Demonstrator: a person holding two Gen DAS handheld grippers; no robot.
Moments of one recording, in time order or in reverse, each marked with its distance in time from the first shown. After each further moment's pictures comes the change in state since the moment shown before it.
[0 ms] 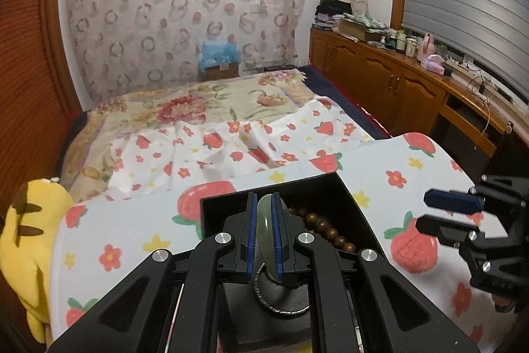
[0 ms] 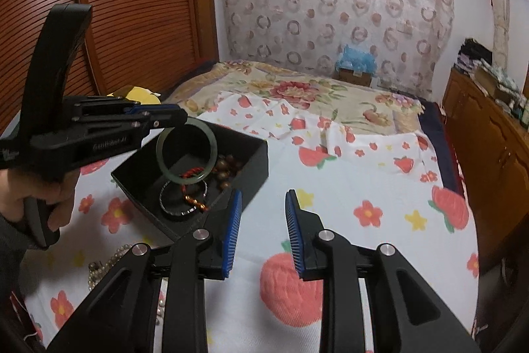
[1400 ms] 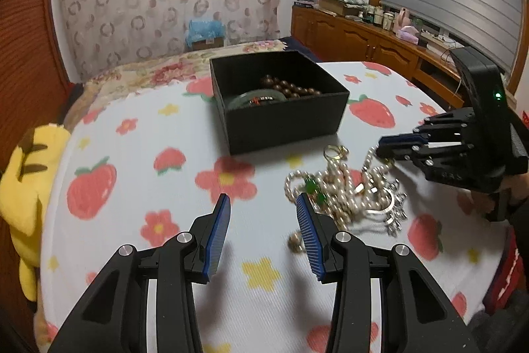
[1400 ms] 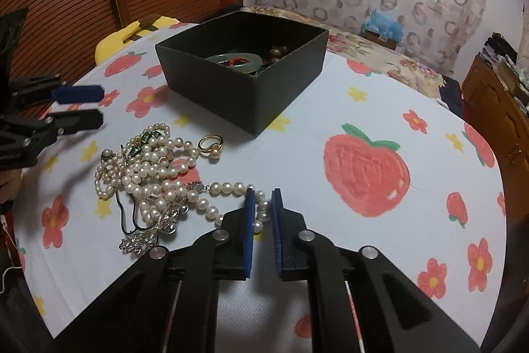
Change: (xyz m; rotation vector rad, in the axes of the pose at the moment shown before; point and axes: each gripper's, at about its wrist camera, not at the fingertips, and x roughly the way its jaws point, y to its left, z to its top) left arm -0.093 -0.003 -0.138 0.026 0.082 -0.072; right arm 0.001 0.051 -0.077 -0.125 0.192 0.039
